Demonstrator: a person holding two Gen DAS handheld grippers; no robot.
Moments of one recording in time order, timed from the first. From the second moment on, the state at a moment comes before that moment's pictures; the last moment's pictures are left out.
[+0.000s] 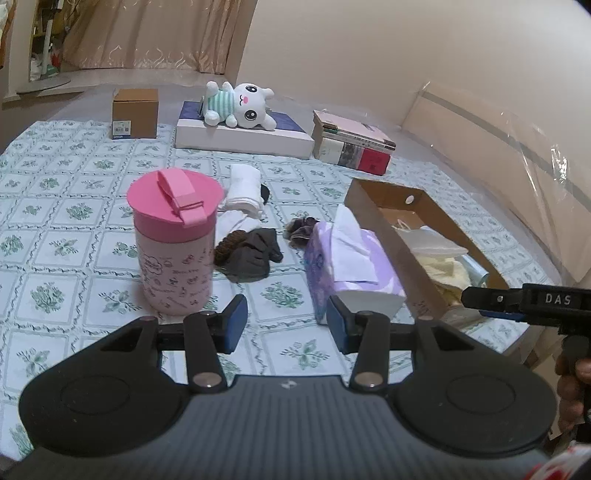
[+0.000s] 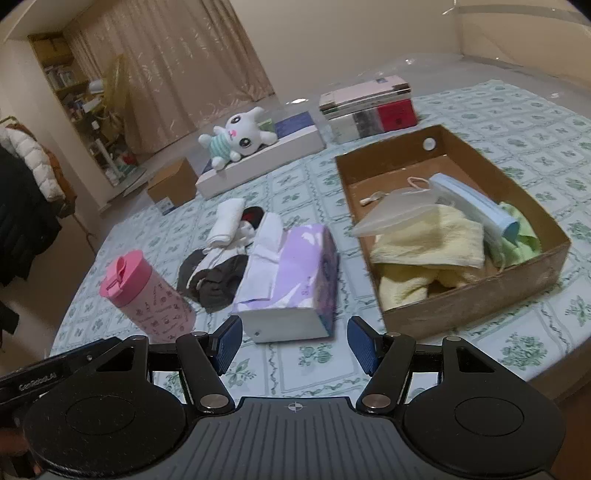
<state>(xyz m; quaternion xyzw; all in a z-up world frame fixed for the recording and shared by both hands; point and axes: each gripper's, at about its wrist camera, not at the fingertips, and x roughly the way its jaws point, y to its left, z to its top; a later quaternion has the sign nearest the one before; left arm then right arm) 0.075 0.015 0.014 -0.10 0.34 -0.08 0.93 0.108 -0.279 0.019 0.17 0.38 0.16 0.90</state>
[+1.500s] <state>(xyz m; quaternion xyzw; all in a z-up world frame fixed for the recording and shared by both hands) 0.313 -0.014 0.030 0.33 0.52 -0.33 0.71 0.326 -0.206 0.023 -0.14 0.42 0.39 0.81</state>
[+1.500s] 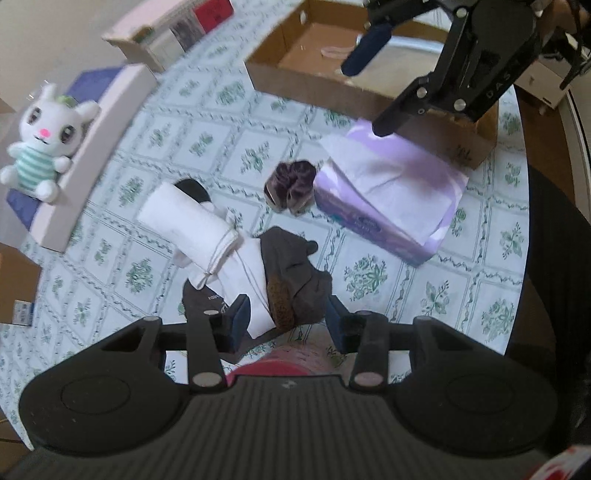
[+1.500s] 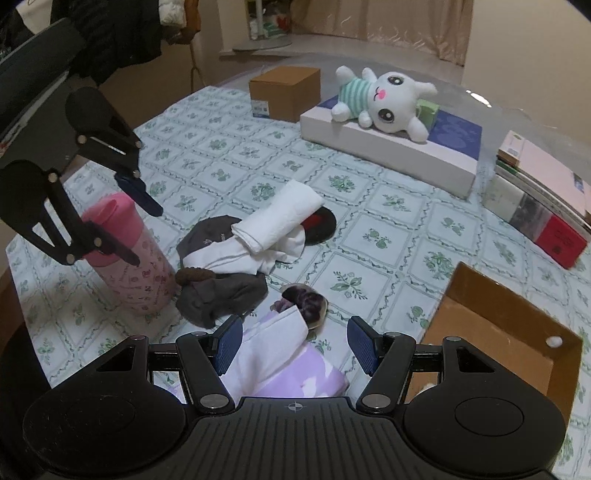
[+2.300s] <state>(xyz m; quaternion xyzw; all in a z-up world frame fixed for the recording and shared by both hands) 0.367 -0.041 -0.052 0.38 0.63 -0.36 0.58 0.403 -0.168 -0.027 -0.16 0.48 0.42 0.75</state>
